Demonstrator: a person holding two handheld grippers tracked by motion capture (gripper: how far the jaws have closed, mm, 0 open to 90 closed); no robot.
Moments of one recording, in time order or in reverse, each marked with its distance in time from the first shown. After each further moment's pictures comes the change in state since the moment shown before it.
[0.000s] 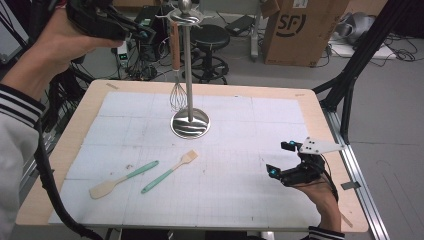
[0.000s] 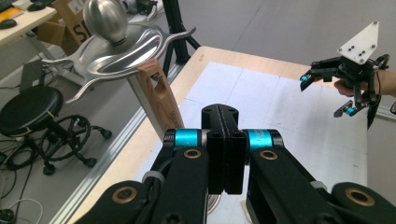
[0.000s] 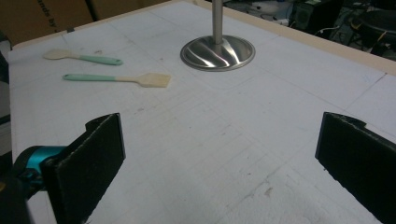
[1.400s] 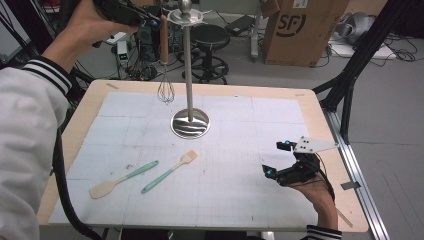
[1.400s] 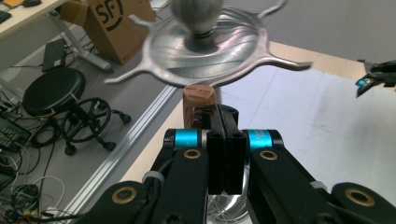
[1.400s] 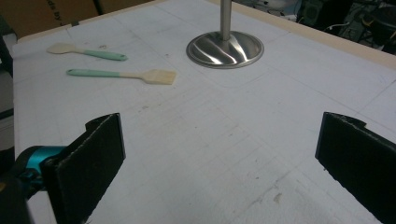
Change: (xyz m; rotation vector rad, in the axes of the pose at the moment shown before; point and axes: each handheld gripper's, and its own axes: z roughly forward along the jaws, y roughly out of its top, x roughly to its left) left arm 0.062 0.002 0.036 0.063 0.098 -0.043; right arm 0.002 0.002 0.010 0.021 0.024 -0.017
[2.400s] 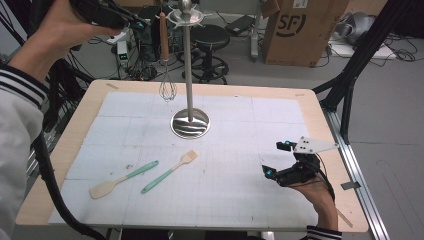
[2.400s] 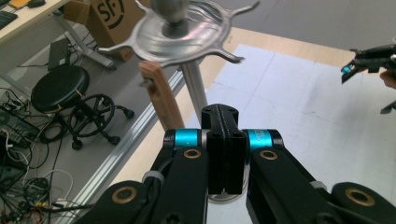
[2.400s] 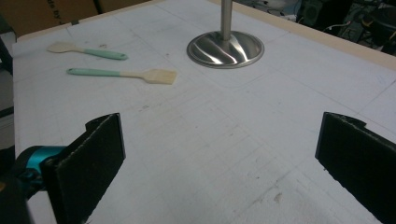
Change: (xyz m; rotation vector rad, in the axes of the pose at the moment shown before) left arm -0.032 -0.006 -0.042 0.011 -0.007 0.032; right arm 0.001 0.000 -0.001 -0.001 -0.005 -0.005
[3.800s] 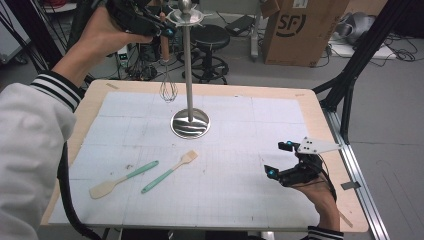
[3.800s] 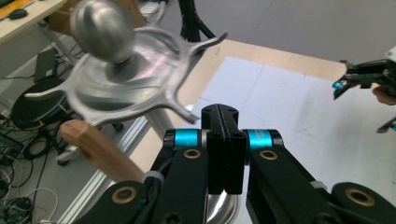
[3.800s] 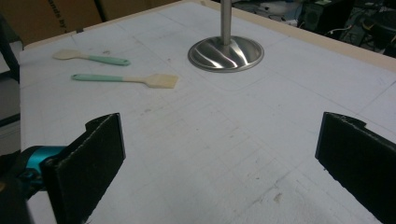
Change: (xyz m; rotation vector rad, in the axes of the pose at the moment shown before) left arm -0.014 0.019 0.049 -0.031 -0.035 0.006; right arm -0.004 -0.004 -0.004 -0.024 0.012 0.012
